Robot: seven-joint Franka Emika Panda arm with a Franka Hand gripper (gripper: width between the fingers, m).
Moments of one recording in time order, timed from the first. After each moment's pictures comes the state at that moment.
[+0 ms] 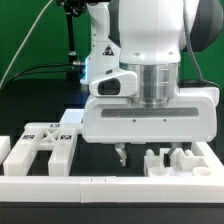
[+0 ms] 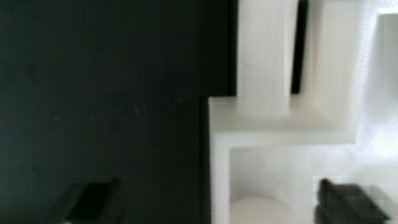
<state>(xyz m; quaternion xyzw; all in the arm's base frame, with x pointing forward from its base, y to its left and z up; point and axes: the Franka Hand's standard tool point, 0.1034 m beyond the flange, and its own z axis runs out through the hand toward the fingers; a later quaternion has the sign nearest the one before) 0.618 0.039 0.023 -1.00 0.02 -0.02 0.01</state>
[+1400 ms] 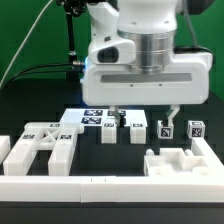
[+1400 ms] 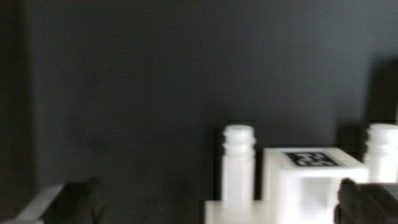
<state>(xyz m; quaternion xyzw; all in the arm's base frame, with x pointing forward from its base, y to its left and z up) 0.563 0.047 0.066 -1.00 0.01 0.08 0.01</state>
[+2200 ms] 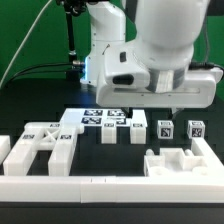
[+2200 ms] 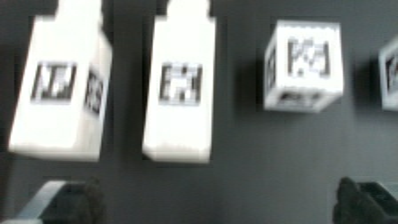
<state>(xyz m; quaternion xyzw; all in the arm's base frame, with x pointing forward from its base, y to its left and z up) 0.490 0.058 0.059 -0.94 0.00 0.34 0.00</state>
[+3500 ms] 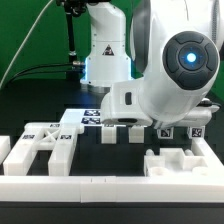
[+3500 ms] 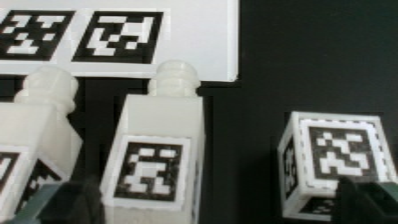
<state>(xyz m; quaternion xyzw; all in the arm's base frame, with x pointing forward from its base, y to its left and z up) 0.463 0.065 0.025 -0.90 0.00 0.44 -0.01</state>
